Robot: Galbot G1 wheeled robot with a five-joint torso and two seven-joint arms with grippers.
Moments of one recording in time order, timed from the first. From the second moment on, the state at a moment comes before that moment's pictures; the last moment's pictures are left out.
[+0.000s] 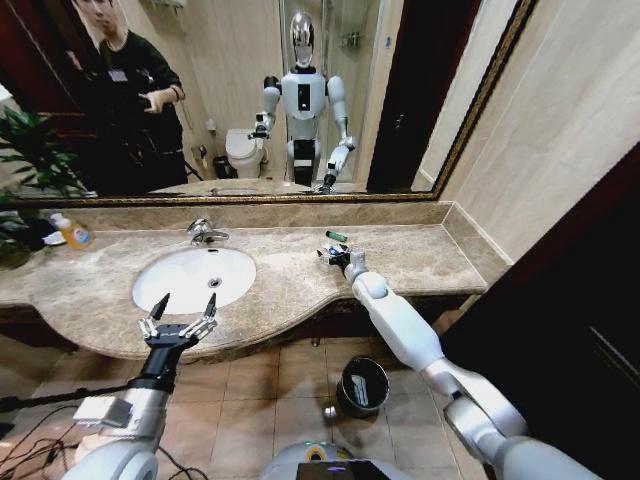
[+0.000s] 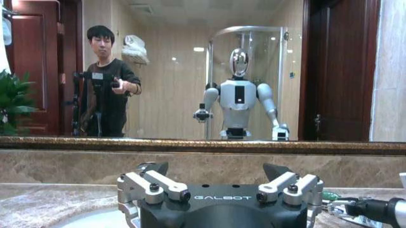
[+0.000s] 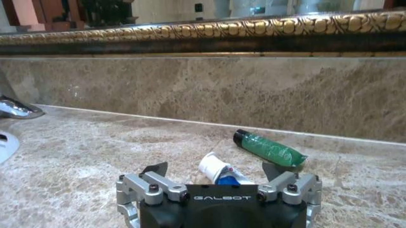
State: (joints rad) left arm 1.84 -1.36 -0.82 -2.47 -0.37 0.04 0.05; right arm -0.46 1.31 -0.02 1.15 0.49 -0.21 0.01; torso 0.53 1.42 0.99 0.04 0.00
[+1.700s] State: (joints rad) left arm 1.84 -1.36 -0.82 -2.47 -0.37 0.04 0.05; right arm -0.62 1.18 0.01 1.58 0.53 -0.29 0.15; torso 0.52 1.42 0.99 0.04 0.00
